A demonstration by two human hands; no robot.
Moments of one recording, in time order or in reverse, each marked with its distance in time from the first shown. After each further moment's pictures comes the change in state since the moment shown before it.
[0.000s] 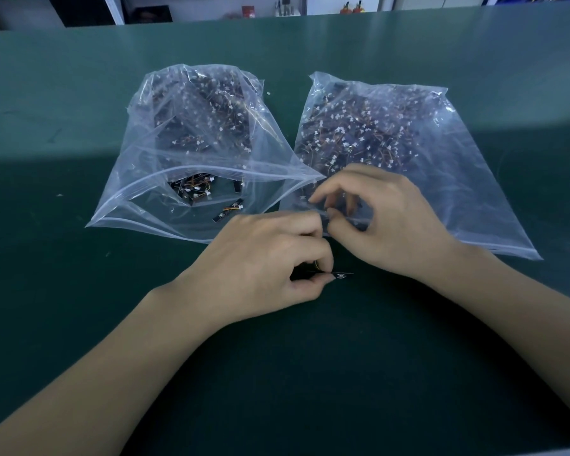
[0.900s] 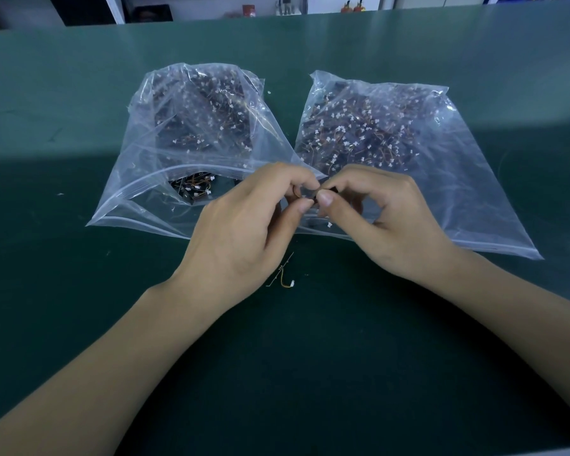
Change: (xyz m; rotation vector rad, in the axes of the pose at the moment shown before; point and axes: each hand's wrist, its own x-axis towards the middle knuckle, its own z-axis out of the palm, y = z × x) left_hand -0.002 -0.010 0.004 -0.188 0.380 -0.213; right_hand 0.000 -0.004 0.008 0.272 0.079 -0.050
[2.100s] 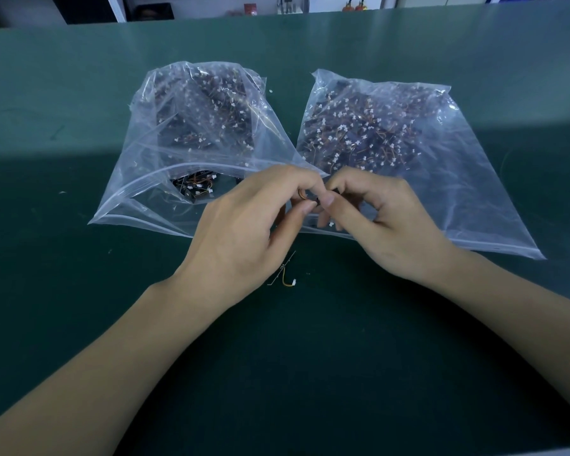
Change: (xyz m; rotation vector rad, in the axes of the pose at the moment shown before) left_hand 0.002 -0.001 0.001 -0.008 0.011 0.083; right_hand -0.001 0.000 0.001 0.083 -0.069 0.111
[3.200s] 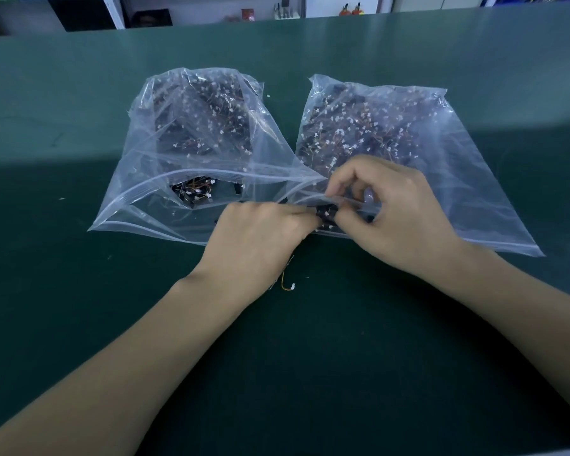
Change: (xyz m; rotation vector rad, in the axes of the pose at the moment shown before) left_hand 0.012 0.002 0.009 0.623 -0.325 0.120; right_hand 0.005 0.010 -0.010 -0.300 0.155 -0.106
